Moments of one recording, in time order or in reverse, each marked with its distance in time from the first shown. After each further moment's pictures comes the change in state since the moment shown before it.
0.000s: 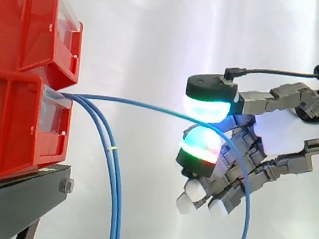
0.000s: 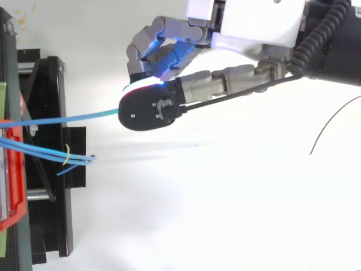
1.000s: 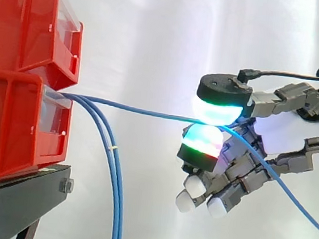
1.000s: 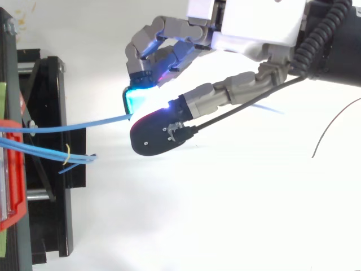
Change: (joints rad) arm 0.001 0.001 0.001 -0.001 -0.001 0.037
